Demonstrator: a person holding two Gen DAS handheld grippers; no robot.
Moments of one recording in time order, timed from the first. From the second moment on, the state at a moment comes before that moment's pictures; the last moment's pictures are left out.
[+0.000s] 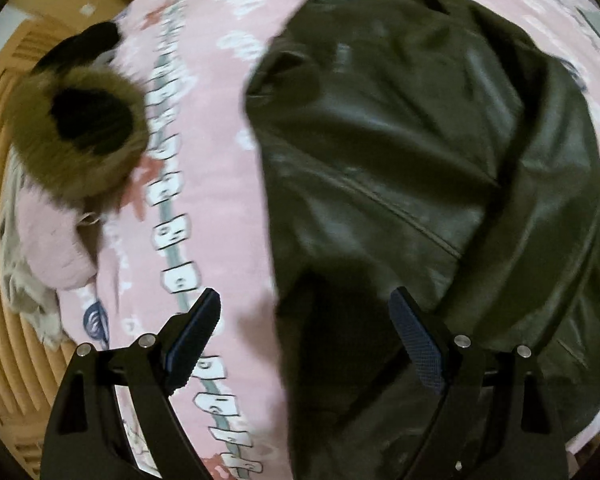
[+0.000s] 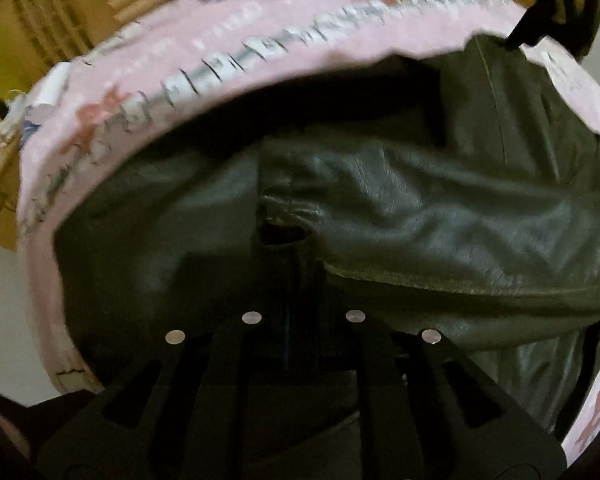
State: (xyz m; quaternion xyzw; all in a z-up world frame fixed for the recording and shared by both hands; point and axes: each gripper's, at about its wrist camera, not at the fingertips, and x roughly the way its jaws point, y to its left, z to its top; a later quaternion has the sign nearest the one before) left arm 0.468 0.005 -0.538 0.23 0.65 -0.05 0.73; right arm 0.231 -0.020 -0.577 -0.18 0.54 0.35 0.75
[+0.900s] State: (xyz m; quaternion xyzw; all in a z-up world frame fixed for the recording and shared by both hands) left arm 0.415 -0.076 -0.561 0.13 0.68 -0.18 0.70; right arm 0.501 -0.320 -0.478 0.13 0.59 0.07 0.79
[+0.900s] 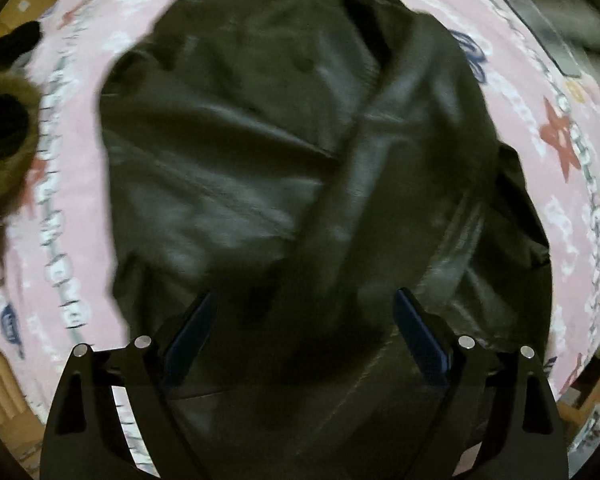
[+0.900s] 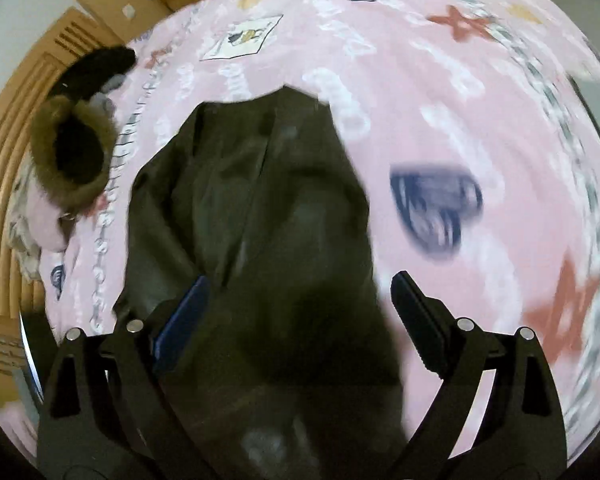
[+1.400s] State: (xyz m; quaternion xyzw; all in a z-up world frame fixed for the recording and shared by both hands) left arm 0.377 -0.074 -0.643 0.13 0.70 -0.15 0.68; right arm 0.621 -0.279 -0.579 -0.02 0.72 0.00 0.69
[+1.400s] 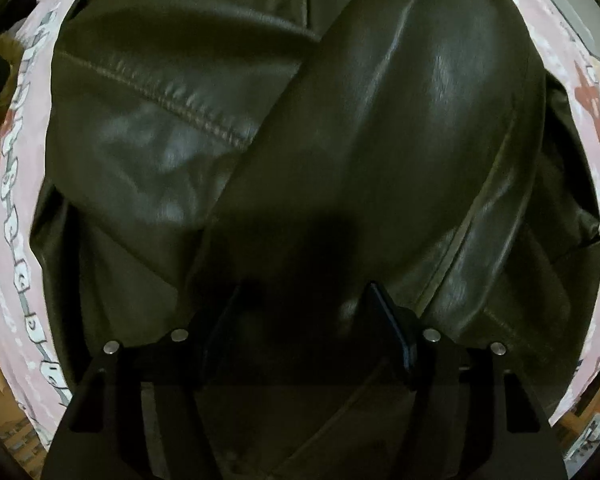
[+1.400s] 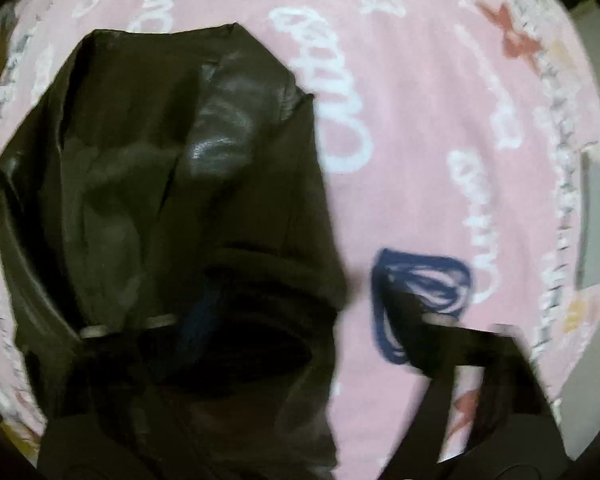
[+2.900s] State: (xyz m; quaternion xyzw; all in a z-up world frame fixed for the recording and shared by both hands) left arm 0.267 -0.039 -0.568 0.07 0.69 0.08 0.72; right arm 0.253 -0.421 -0.443 0.09 0.49 0.10 0.86
